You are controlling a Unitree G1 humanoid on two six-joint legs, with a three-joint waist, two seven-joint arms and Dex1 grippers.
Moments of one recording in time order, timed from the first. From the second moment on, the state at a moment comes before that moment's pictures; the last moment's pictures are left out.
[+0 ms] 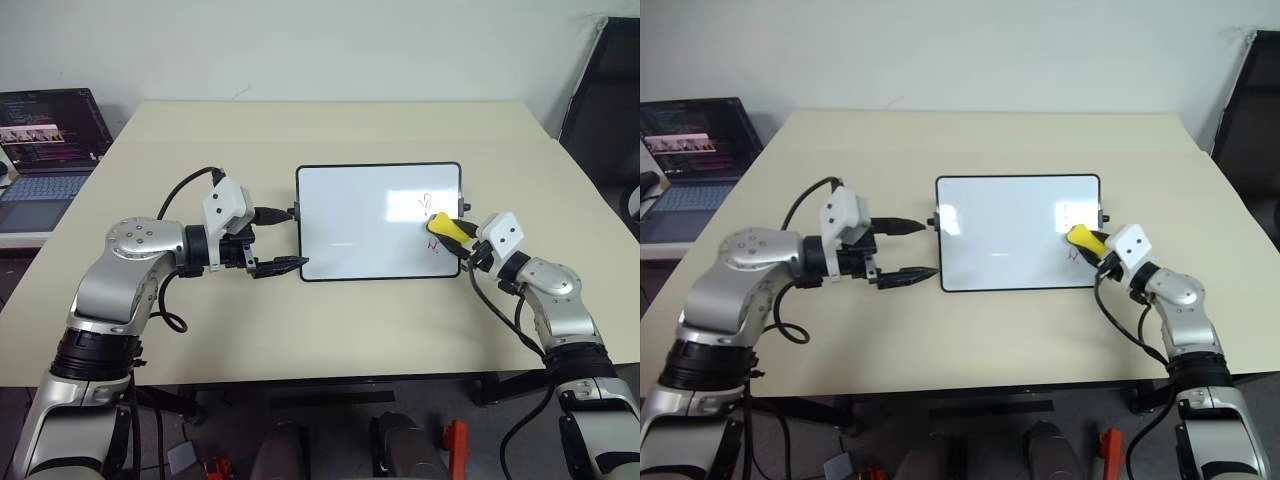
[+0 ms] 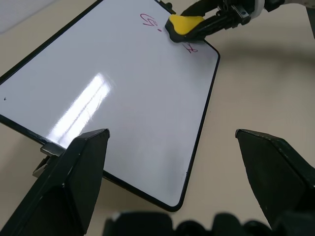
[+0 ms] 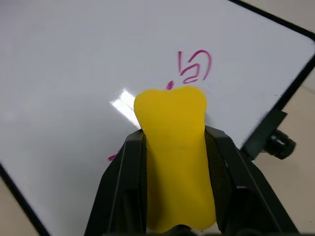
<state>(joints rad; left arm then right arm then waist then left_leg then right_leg) -0.54 0.76 -0.03 -0.07 -0.38 0.43 -1.10 -0.47 -0.54 0.00 0.45 0.10 -0.21 0.75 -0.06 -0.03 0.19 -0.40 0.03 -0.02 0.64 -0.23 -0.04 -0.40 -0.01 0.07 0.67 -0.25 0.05</state>
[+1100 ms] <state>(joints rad) -0.56 0.76 -0.03 -0.04 -0.37 0.42 -1.11 -0.37 -0.58 0.08 0.35 0.06 -0.17 0.81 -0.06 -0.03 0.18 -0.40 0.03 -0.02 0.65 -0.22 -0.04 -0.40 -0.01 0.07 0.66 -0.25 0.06</state>
